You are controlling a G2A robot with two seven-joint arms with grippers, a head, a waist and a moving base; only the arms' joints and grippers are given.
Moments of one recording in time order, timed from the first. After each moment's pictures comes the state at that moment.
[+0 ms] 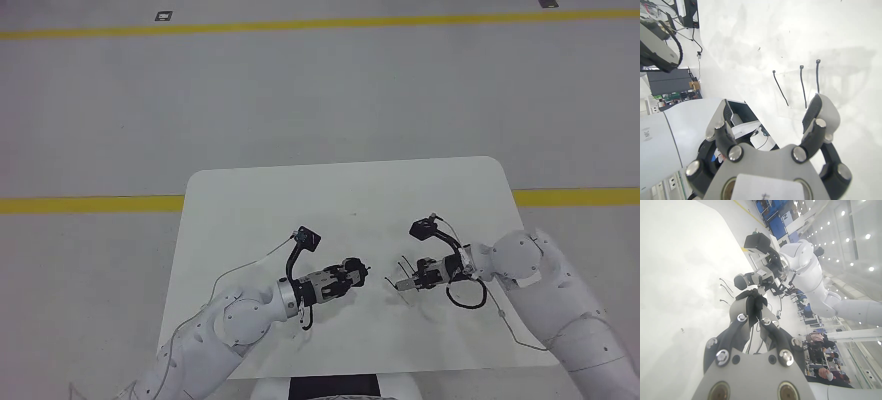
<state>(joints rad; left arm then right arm) 1.44 -1.08 -0.86 -1.73 0.27 -0.34 -0.38 -1.33 -0.91 1.20 -1.56 -0.24 -0.32 1.31</state>
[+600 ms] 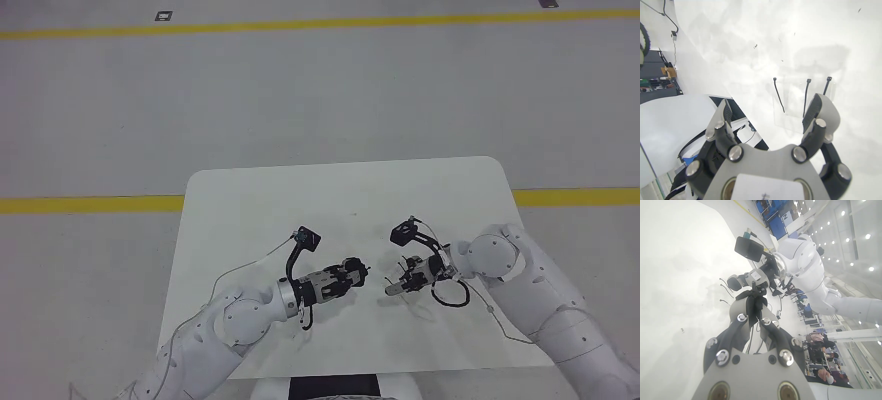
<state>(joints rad) 1.44 -1.08 -0.86 -1.73 0.27 -0.34 -0.38 -1.23 -0.92 1.05 -1.56 -0.36 -0.34 1.28</state>
